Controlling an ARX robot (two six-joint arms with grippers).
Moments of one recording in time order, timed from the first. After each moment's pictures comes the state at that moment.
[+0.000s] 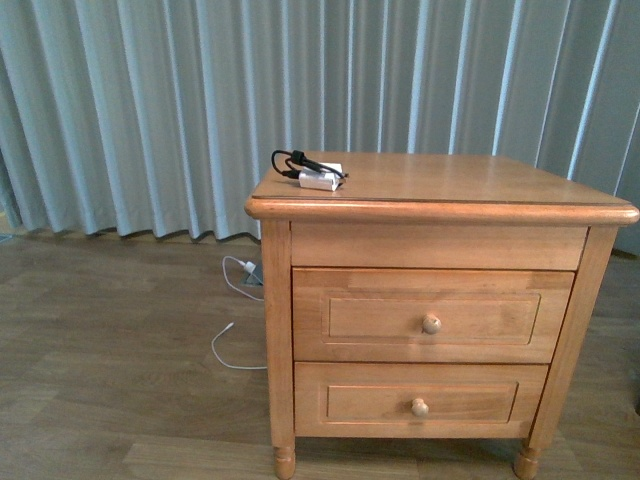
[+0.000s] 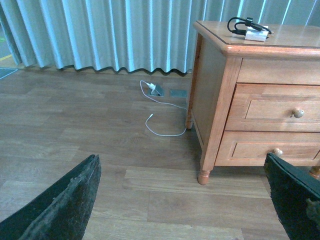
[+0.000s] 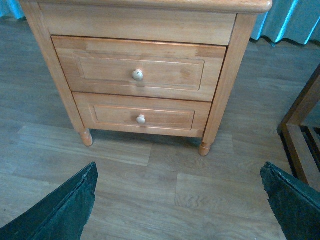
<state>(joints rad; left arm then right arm) 0.00 0.00 0.01 -0.01 0.00 0.00 0.04 0.72 0.18 0.30 -0.06 -0.05</state>
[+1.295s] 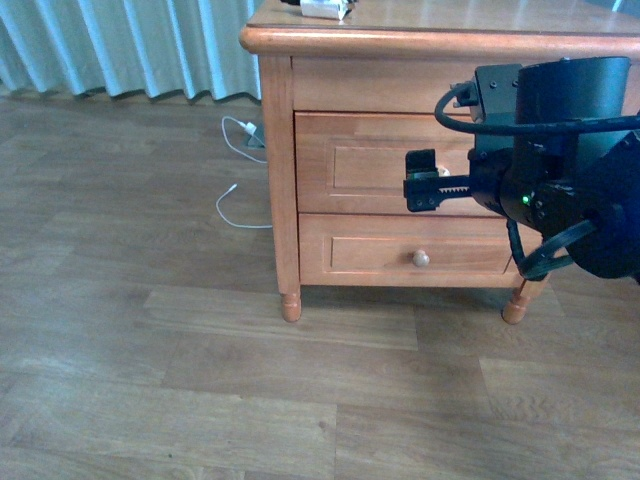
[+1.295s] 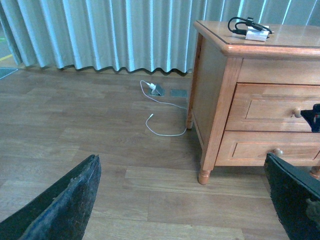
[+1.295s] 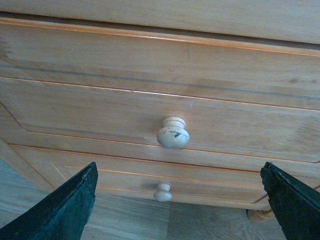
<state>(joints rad) 0.00 0.00 0.01 -0.01 0.00 0.00 0.23 2.30 1.21 0.75 0.13 -0.01</state>
